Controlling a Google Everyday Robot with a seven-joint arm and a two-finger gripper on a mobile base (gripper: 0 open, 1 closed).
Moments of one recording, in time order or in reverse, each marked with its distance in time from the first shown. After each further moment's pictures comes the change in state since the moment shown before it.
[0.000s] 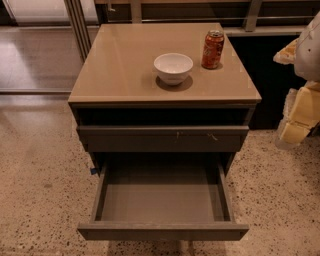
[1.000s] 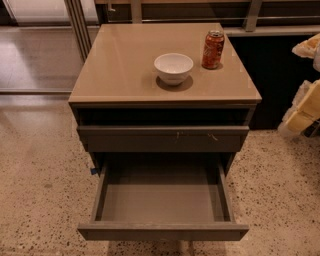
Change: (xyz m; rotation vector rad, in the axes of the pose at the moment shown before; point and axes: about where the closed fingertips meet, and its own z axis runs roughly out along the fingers) arm 0.019 -0.032 0.003 0.098 -0.136 0.108
